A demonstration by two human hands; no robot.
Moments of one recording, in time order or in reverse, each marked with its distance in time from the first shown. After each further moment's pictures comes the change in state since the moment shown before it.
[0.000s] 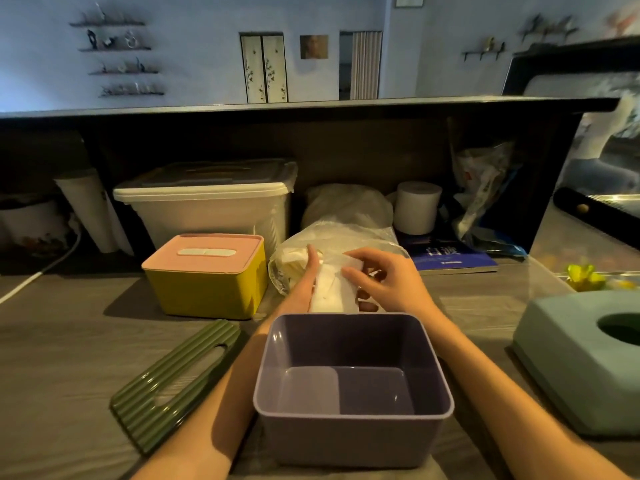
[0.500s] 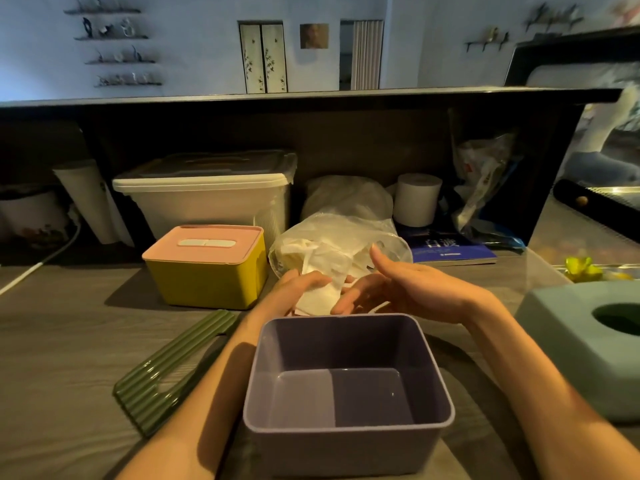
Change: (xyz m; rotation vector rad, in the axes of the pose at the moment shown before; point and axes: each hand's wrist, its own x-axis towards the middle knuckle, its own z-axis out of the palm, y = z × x) left_hand -0.001 -0.002 -0.032 0.328 0.059 0.153; right_hand -0.014 -0.026 -0.048 0.435 -0.777 0.327
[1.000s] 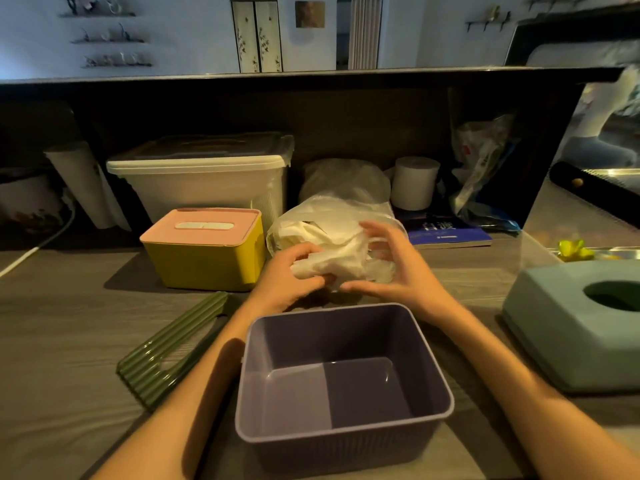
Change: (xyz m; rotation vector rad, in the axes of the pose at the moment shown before) left_hand -0.020 -0.007 -0.006 0.442 0.051 0.477; right_hand 0.014 0.044 0.017 -0.442 0.662 -0.312
